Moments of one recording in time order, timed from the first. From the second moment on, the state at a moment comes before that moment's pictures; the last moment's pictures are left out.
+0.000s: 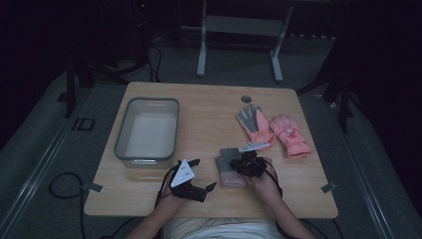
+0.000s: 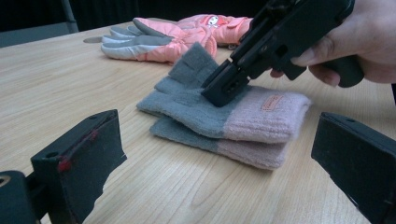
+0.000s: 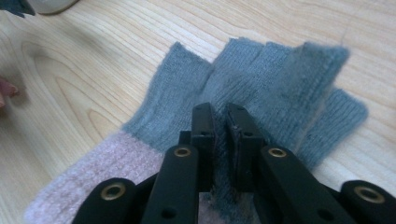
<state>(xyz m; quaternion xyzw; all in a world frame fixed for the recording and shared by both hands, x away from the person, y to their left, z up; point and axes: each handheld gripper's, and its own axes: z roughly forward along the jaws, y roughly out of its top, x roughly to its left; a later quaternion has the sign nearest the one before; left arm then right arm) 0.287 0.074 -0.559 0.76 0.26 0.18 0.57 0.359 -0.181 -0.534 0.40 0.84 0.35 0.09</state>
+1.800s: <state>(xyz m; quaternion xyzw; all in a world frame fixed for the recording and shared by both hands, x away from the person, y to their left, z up) 0.295 -0.011 -0.559 0.90 0.00 0.27 0.35 0.410 -0.209 -0.544 0.44 0.83 0.34 0.06</state>
